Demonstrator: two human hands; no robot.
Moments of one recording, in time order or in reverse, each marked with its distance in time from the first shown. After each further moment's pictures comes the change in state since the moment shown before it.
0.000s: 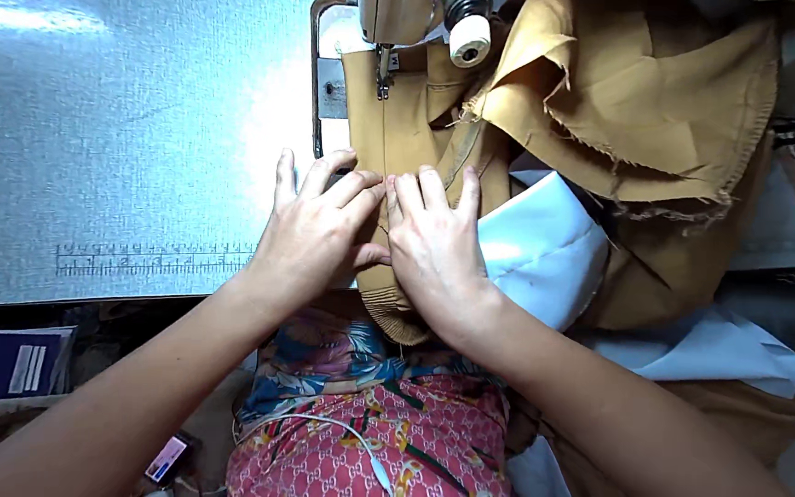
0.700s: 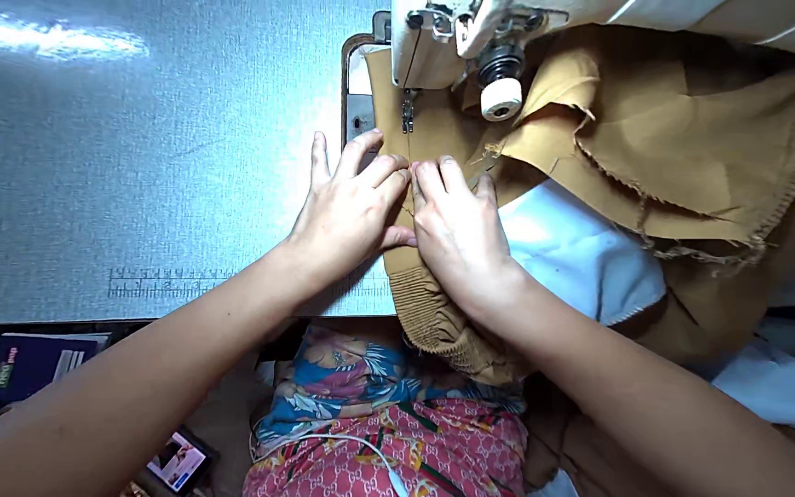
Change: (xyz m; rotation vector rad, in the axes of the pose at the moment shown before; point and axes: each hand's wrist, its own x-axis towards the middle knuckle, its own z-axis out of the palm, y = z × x) left_hand 0.040 -0.023 -0.003 0.056 -0.024 -0.006; right_hand 0.044 0.021 0.001 -0.032 -0.053 -0.004
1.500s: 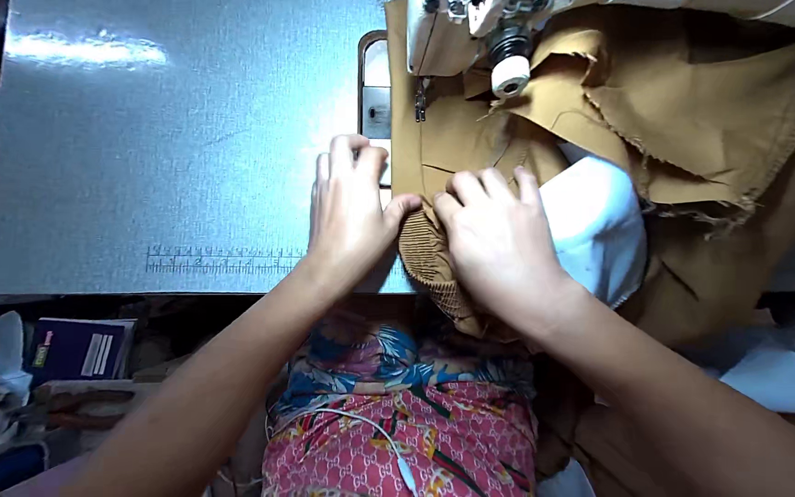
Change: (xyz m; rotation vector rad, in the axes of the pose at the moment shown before) left_hand -0.012 0.030 -0.014 -0.238 0.060 -0.503; right_hand -0.036 0.005 -0.012 0.245 0.086 0.011
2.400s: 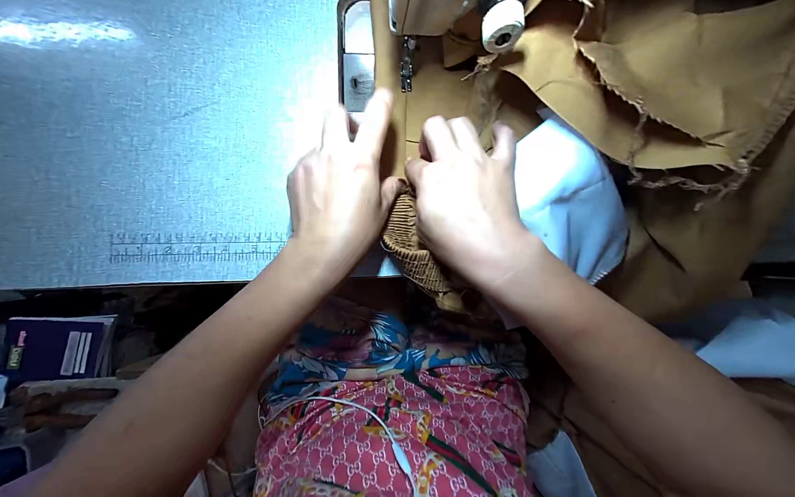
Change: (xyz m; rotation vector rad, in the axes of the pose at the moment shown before) left_hand 0.000 0.015 -0.002 0.172 -0.004 0.030; right_hand 0.022 -0.010 0.002 0.019 -0.011 0.074
